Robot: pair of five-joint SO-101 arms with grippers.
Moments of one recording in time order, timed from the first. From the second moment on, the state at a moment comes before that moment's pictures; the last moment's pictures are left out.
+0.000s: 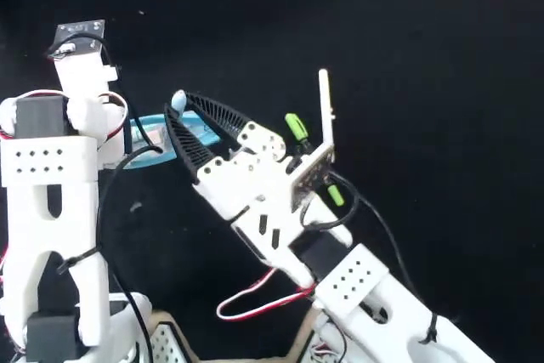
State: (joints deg) left arm -9.6 -19.6 6.1 98.2 1.5; right arm -43.0 -55.5 70.2 -19.8 -6.8
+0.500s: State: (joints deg) left arm -9.6 -19.6 6.1 98.2 1.5; right arm -47.3 -67.0 56.7 27.9 -6.8
